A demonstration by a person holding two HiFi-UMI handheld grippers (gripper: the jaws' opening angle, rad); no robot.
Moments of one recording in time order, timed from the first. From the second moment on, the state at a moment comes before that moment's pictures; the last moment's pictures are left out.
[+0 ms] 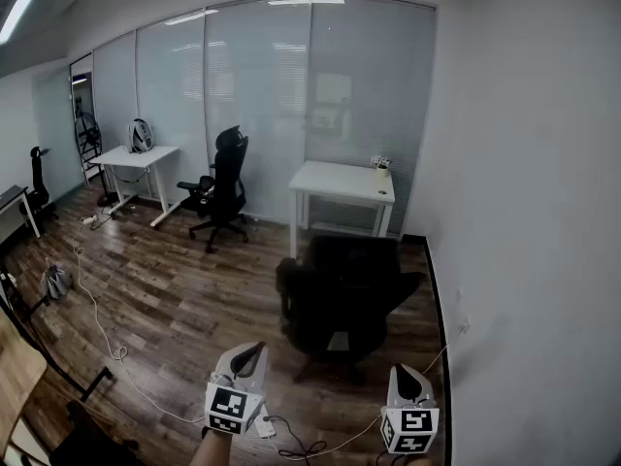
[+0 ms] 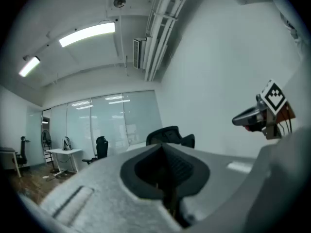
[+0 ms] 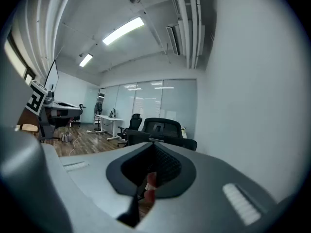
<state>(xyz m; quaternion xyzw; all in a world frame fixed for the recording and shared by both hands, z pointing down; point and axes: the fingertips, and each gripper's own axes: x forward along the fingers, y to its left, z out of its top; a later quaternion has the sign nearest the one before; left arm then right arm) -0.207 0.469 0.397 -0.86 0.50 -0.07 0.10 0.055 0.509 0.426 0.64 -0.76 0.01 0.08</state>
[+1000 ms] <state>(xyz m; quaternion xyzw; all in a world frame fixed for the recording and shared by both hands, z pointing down) -0.196 0.474 0.400 -0.86 0.50 -0.07 0.10 0.060 0.516 0.433 0.64 -0.76 -0.01 0.08</state>
